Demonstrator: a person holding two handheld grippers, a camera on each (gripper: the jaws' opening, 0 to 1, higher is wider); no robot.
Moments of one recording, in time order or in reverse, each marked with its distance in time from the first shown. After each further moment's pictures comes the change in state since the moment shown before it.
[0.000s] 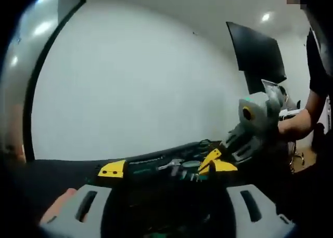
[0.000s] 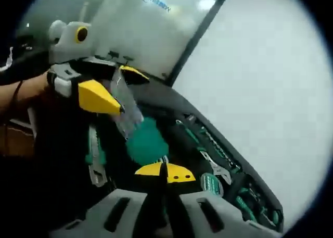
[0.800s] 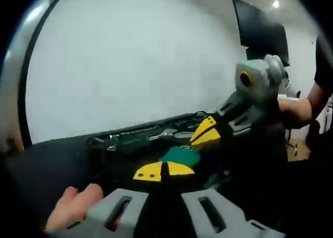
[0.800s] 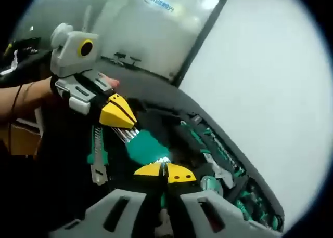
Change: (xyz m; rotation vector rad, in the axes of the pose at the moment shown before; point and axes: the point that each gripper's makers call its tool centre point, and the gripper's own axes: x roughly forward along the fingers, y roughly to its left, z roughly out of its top) left arm 0.001 -0.003 -0.029 0.011 0.172 0.009; right arm -0.014 -0.003 0.020 -0.016 -0.040 0.011
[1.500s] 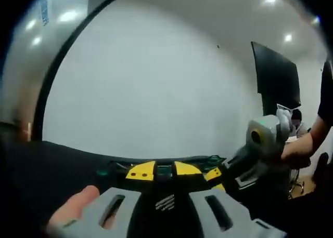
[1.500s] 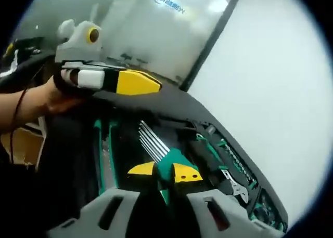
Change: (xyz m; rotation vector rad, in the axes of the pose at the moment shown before) left arm -0.025 0.040 0.035 -0.209 -0.252 0.092; right arm 0.040 0.046 -0.001 -0.013 0.084 0.054
